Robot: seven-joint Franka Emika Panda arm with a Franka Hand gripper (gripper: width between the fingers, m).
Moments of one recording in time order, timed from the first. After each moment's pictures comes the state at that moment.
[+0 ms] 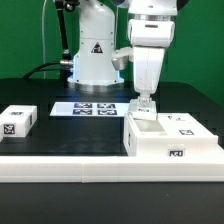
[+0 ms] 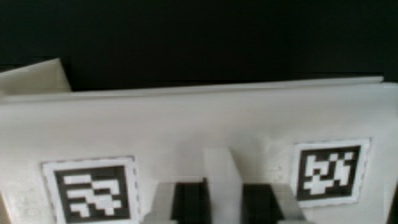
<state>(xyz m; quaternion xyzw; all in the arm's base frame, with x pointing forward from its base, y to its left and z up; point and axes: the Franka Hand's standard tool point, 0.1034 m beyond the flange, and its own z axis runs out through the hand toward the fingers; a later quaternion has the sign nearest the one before) 0.458 0.071 0.059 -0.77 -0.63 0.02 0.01</state>
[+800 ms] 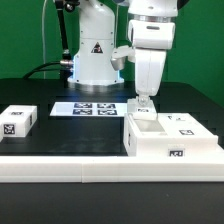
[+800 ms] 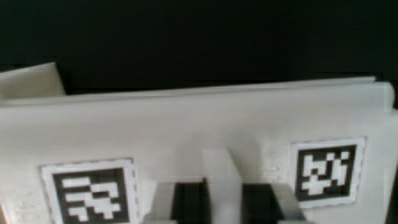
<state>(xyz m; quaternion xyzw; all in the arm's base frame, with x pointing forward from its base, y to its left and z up) 0.459 0.068 0.060 -0.75 -0.66 0.04 0.02</state>
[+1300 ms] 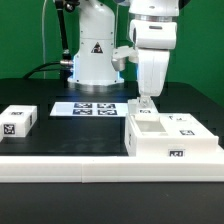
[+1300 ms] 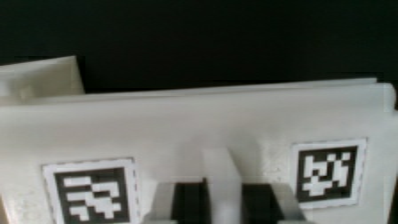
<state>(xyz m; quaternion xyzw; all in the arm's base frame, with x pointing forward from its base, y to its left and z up) 0.465 0.068 0.060 -0.74 -0.67 0.04 0.02</state>
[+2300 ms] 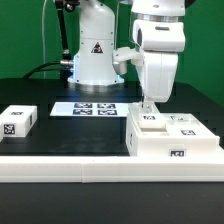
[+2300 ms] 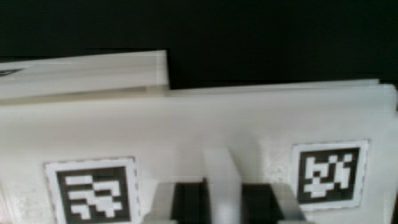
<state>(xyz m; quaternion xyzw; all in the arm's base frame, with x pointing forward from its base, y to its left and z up) 0.503 0.066 0.061 -0.73 -0.69 0.04 0.02</state>
